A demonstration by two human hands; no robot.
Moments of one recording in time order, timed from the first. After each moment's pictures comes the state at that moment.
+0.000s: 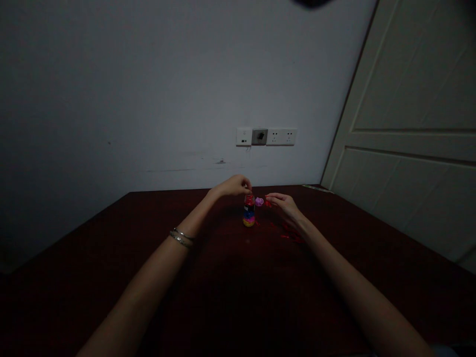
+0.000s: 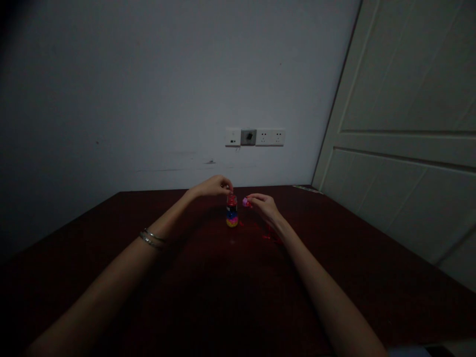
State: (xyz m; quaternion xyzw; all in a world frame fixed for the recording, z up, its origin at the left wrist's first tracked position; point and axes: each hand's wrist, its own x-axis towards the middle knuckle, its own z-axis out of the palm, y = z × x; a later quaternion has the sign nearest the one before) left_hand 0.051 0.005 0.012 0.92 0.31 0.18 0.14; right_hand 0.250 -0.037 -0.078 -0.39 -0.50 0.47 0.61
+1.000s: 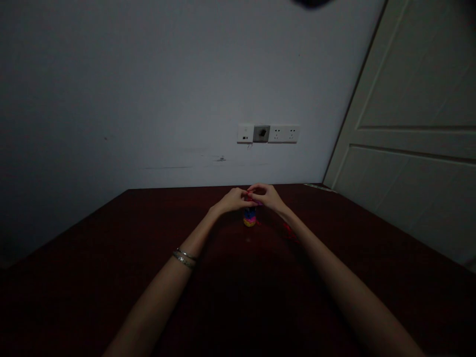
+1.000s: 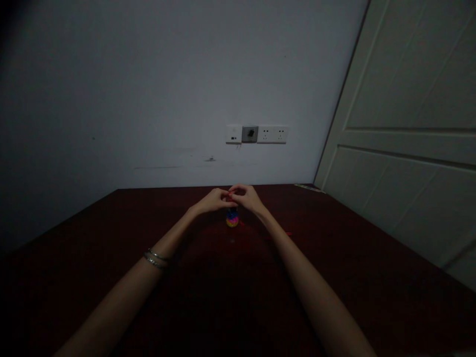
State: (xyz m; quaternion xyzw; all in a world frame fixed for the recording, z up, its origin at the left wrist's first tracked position) left_hand 0.050 -0.004 -0.048 0.88 0.31 0.26 0.25; right_hand 0.209 -0.025 -0.050 -0.36 -0.72 0.31 0.51
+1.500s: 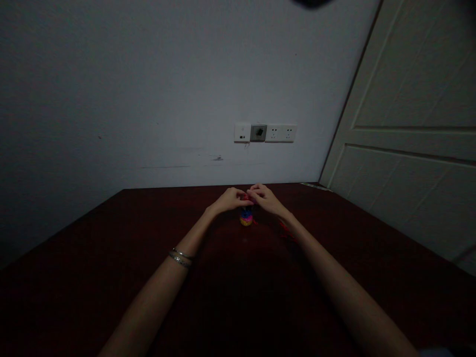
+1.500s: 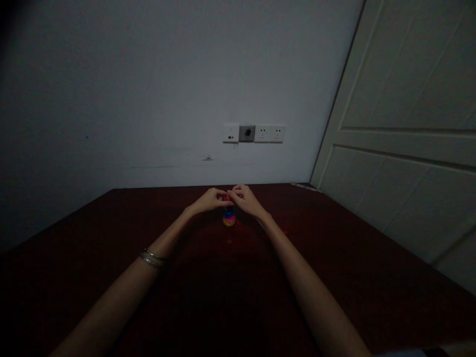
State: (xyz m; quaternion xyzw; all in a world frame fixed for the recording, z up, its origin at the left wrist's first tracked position) left_hand 0.046 -0.002 -0.051 0.88 0.32 0.28 0.23; right_hand 0.218 -0.023 -0.061 -0.39 -0.78 0.16 0.46
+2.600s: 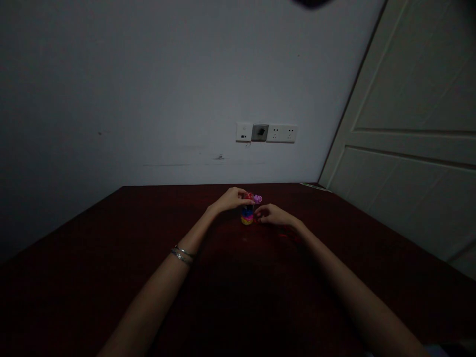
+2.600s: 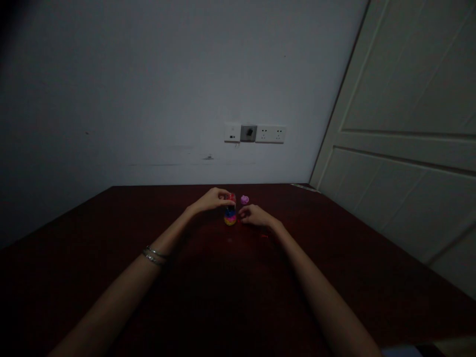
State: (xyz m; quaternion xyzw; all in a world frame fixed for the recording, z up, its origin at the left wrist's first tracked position) left_hand 0.048 -0.005 -0.050 0.87 0.33 0.28 0.25; right_hand 0.258 -0.021 -0.113 -0.45 -0.79 0.31 0.26
